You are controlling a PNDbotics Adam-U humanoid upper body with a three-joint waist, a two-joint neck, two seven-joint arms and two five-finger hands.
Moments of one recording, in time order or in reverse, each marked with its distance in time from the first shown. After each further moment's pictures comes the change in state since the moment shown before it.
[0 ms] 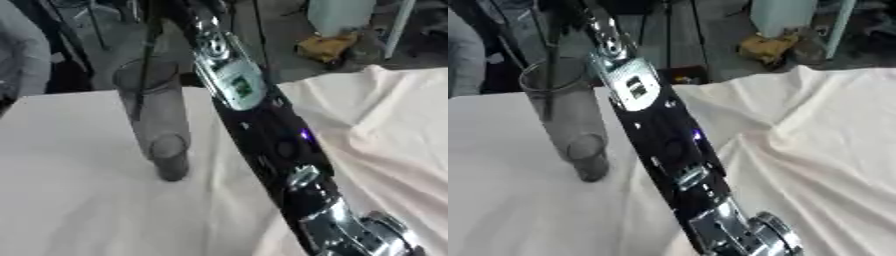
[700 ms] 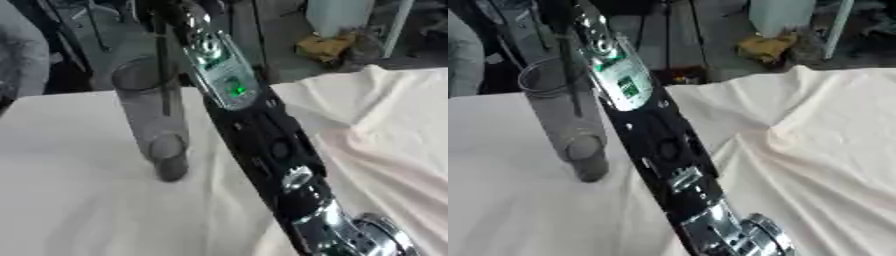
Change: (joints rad) left arm -0.002 0.000 0.000 0.000 0.000 -0.002 -0.001; right arm -0.001 0.027 -0.004 -0.016 -0.058 0.026 -0.019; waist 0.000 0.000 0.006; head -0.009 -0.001
